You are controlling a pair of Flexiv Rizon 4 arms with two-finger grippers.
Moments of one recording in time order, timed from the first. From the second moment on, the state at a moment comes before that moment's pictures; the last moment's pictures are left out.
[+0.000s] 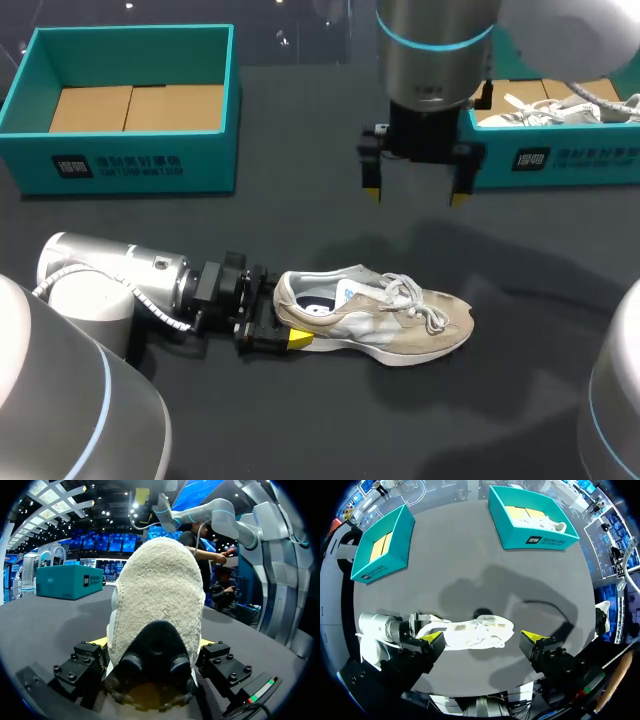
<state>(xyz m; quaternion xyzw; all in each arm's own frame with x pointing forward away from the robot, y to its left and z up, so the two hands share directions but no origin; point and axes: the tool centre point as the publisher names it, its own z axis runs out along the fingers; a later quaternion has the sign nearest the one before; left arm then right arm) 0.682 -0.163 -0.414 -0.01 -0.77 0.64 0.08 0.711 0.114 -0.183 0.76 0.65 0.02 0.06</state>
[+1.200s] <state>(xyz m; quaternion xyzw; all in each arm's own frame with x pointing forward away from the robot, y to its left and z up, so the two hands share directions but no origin) 0.682 -0.163 -0.414 -0.01 -0.77 0.64 0.08 0.665 0.176 -0.234 0.73 0.68 -0.01 0.06</state>
